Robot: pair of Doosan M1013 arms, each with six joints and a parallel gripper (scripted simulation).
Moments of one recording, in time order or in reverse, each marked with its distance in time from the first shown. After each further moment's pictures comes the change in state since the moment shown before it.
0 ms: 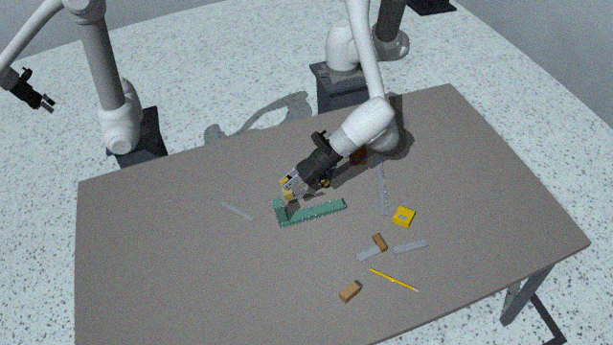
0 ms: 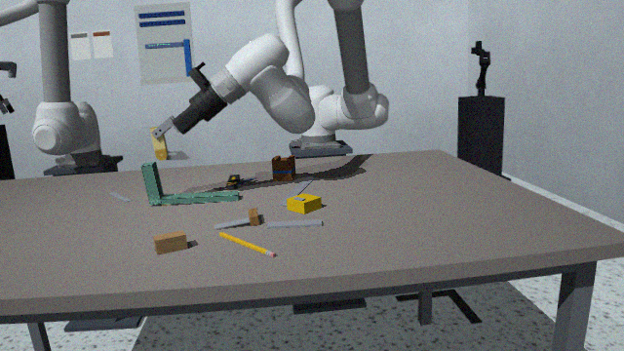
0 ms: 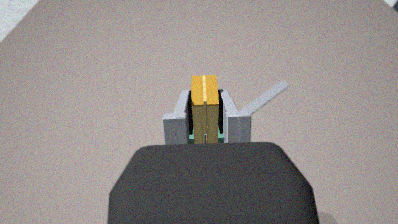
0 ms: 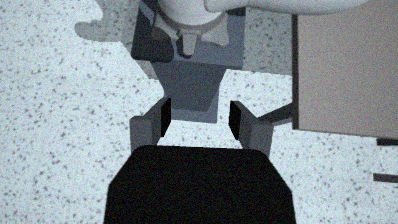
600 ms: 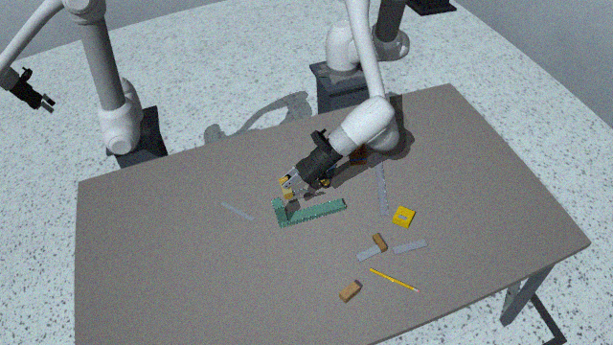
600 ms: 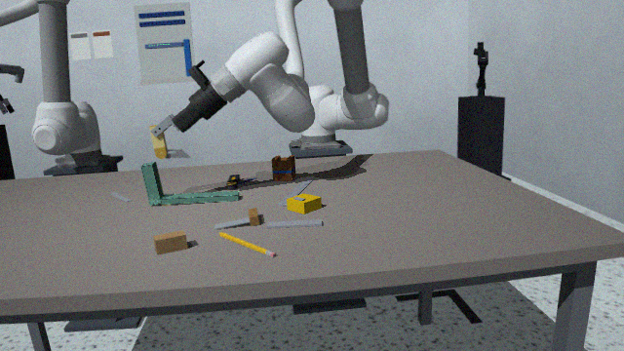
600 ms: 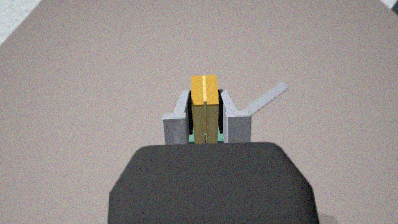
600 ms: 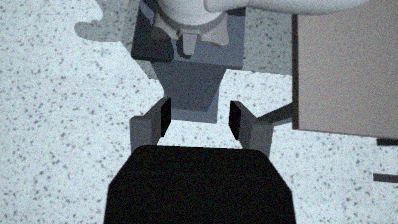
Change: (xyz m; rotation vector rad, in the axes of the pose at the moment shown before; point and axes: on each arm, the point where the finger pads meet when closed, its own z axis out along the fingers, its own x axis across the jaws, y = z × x) left arm 0.000 -0.004 -0.002 0.000 0.000 0.000; right arm 0.000 0.000 0.000 0.000 0.000 0.000
